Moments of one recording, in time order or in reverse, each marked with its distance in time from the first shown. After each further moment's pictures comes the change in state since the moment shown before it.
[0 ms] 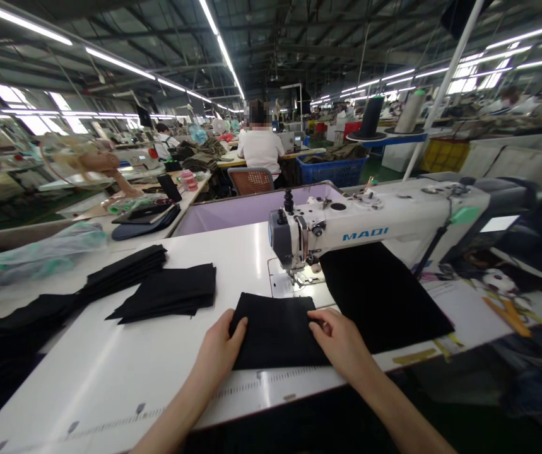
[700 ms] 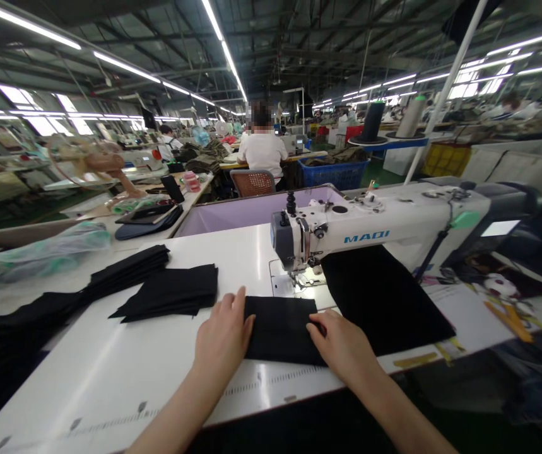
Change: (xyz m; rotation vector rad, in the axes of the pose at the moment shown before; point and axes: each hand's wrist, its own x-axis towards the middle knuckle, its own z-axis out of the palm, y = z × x) left_hand 0.001 0.034 -0.008 0.659 0.119 0.278; right_hand -0.001 -0.019 -0.008 -0.403 -0.109 -0.024
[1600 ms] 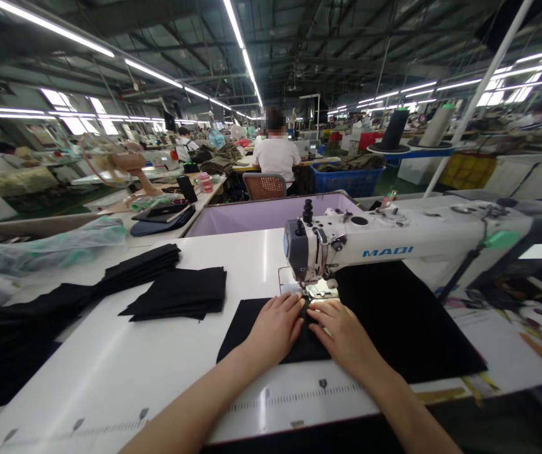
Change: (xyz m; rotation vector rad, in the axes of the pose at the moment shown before) left_hand 0.041 0.035 0.046 -0.239 -0.024 0.499; right_hand 0.044 0.025 0.011 -0.079 0.113 -0.495
